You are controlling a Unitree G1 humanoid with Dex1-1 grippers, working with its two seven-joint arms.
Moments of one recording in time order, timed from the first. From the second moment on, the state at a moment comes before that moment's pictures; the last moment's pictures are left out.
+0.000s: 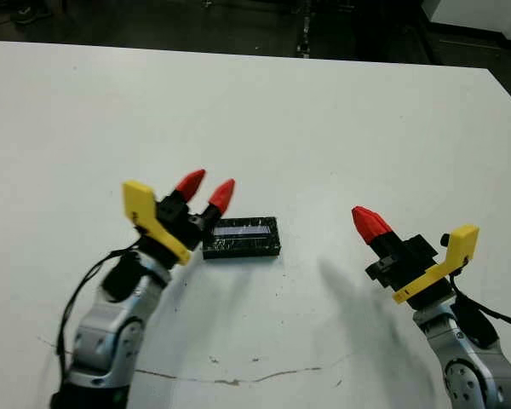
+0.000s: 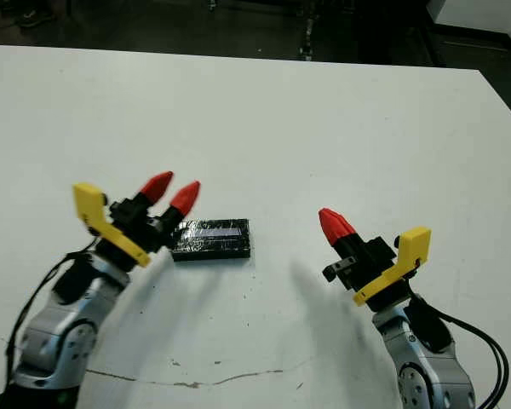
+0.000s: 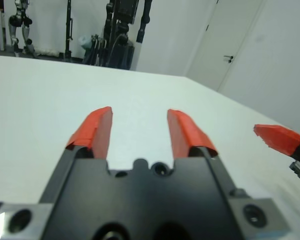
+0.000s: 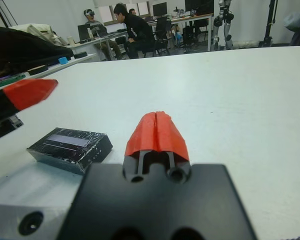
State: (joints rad) left arm -0.07 0.08 -0.10 -0.31 -0.33 0.31 -0.24; right arm 0.13 -0.28 -0.08 -0.32 0.52 0.21 0.46
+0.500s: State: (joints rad) left arm -0.09 0.09 -0.21 -0.34 -0.19 0.53 -0.13; right arm 0.13 -0.28 -0.08 -0.32 0.52 0.21 0.46
